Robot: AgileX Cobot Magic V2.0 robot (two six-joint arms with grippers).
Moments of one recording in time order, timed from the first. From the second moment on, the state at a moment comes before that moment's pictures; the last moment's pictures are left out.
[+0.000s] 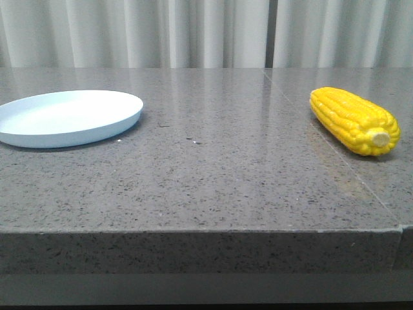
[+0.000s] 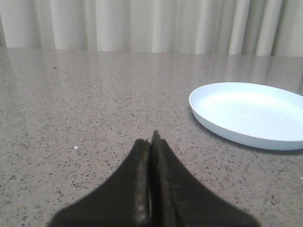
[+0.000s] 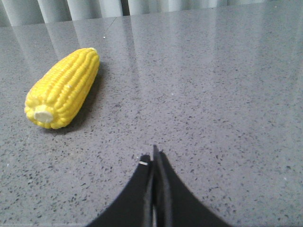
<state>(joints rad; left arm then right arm) 0.03 -0.01 0.01 -0.01 0.13 0.00 0.00 -0.01 0.03 0.10 0.21 0.06</state>
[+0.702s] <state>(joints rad) 0.03 -0.01 0.01 -0.01 0.12 0.00 0.00 -0.01 0.03 0.10 0.20 0.06</state>
